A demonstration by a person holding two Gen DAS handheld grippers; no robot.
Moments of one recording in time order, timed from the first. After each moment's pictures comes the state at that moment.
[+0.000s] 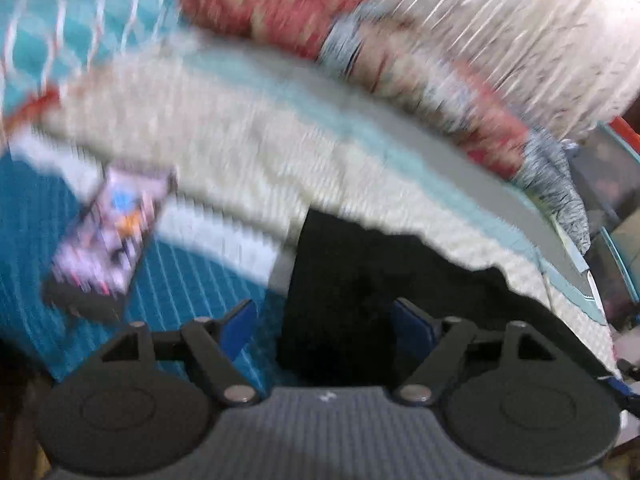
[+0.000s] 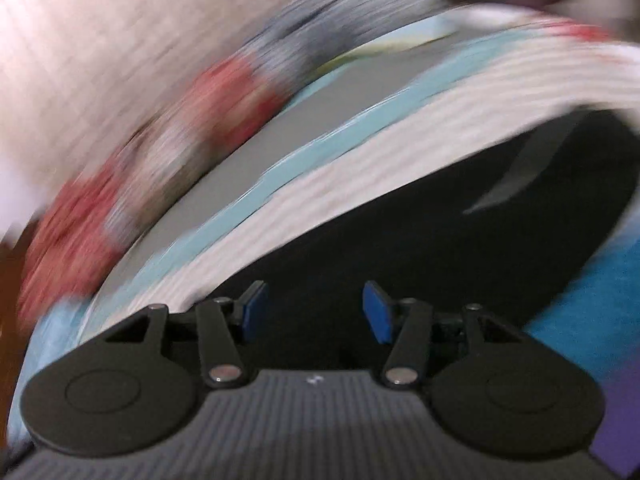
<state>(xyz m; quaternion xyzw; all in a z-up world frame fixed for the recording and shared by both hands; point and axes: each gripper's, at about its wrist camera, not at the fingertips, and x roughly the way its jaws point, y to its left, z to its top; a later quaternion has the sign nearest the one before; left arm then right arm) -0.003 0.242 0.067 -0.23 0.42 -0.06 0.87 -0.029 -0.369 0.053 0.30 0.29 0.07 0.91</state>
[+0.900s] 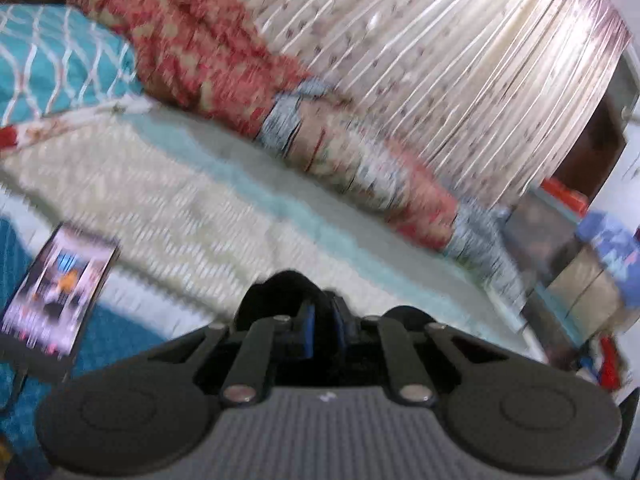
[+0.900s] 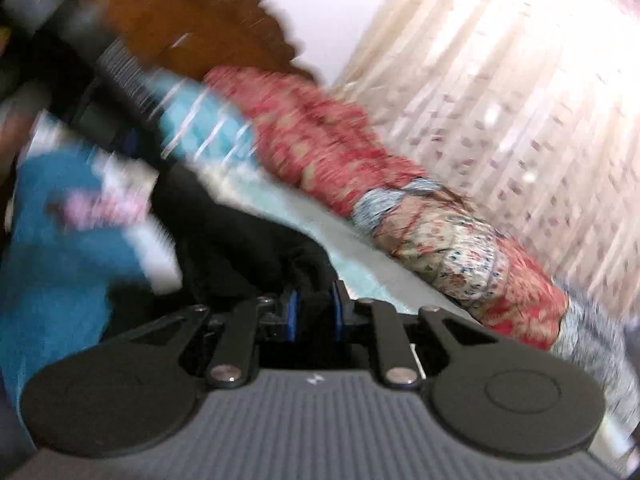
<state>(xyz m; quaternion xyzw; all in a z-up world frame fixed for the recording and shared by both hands) -0.026 0.249 0.074 -0.25 0.28 -0.12 0.92 -0.066 0.016 0.024 -0.31 0.02 0.29 0.90</state>
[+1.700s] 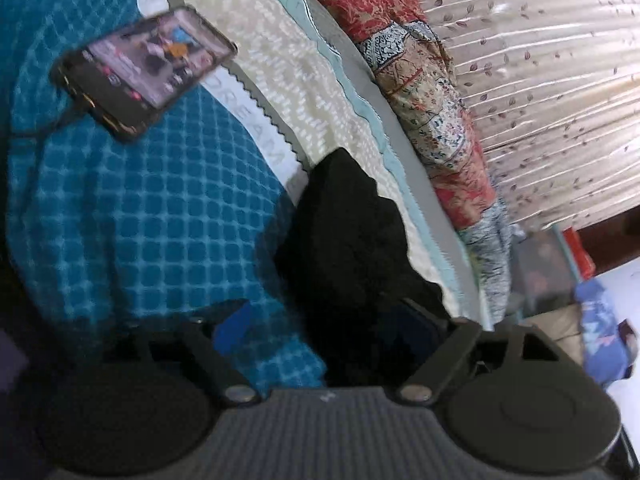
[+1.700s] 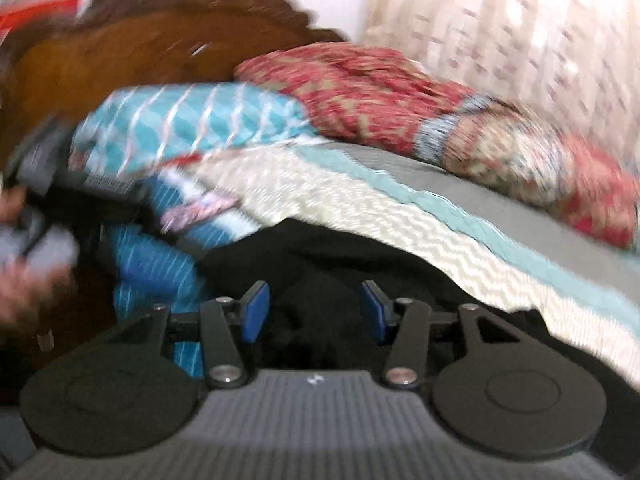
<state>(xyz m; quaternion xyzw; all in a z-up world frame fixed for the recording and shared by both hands) -0.059 0.279 -0.005 -0.46 0.38 -0.10 0.80 -0.060 -0.053 0.071 -0.11 0.17 0.37 0.91</state>
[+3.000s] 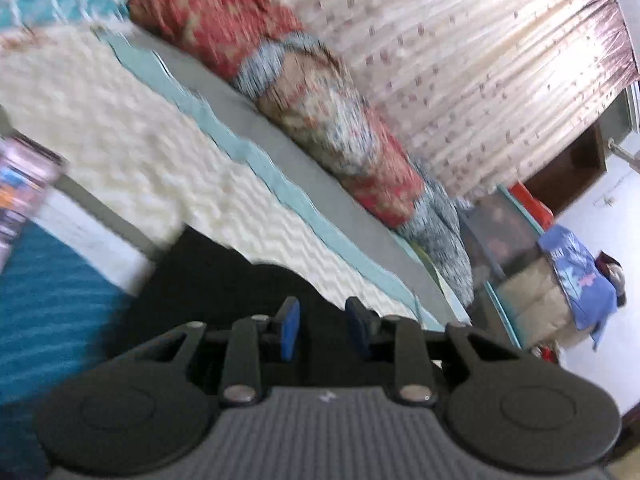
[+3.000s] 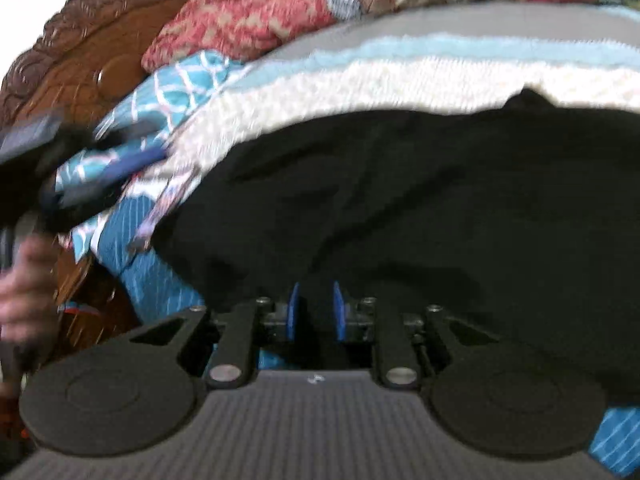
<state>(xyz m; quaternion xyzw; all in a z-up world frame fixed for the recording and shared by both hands) -0.002 0.225 0.062 -0.35 0.31 -0.20 0.86 -0.029 -0.027 0.015 0.10 0.40 0.31 0.86</state>
